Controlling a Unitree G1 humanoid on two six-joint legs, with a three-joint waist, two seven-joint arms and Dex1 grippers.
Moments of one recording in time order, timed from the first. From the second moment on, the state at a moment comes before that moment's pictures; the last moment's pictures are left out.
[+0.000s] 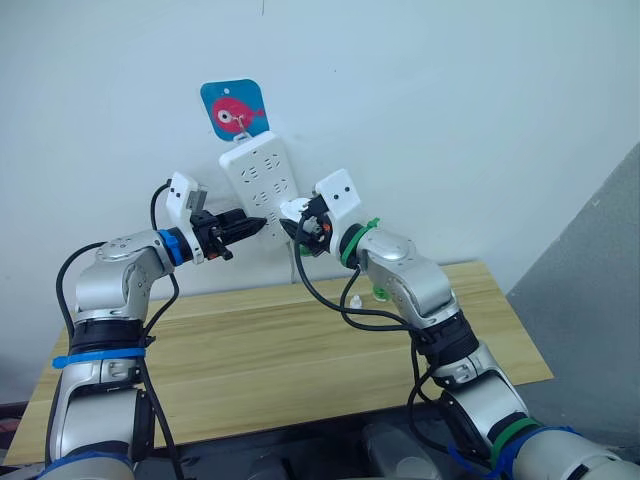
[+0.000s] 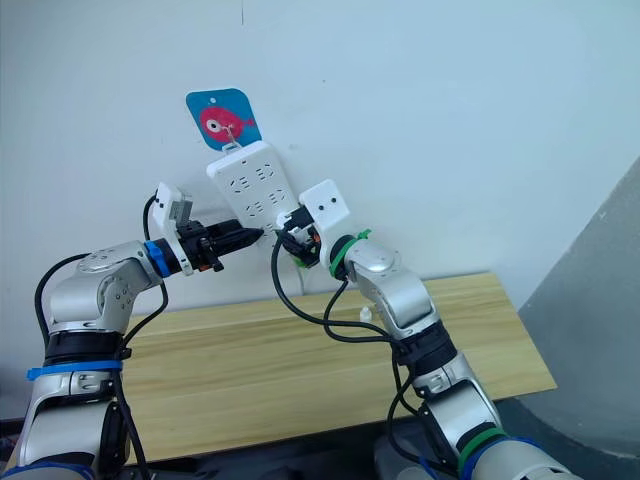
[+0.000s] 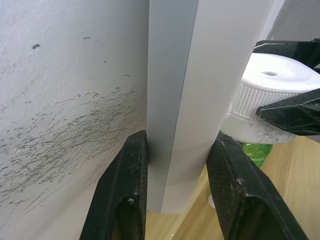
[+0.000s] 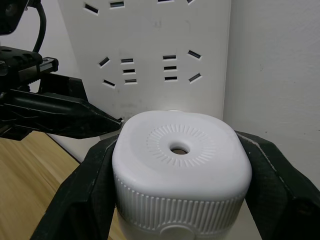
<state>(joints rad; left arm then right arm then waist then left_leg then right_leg) -0.61 0.62 0.17 0.32 -0.42 0.51 -1.02 -0.76 0.04 0.27 0.08 0.14 0.61 0.33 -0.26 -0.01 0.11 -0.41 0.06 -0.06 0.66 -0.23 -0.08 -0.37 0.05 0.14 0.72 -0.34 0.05</state>
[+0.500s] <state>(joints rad) -0.63 0.61 0.13 0.37 -0.39 0.38 -1.04 -0.61 -0.15 0.30 -0.24 0.17 0.82 0.44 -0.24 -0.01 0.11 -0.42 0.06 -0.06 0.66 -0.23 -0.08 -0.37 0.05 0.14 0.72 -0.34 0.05</state>
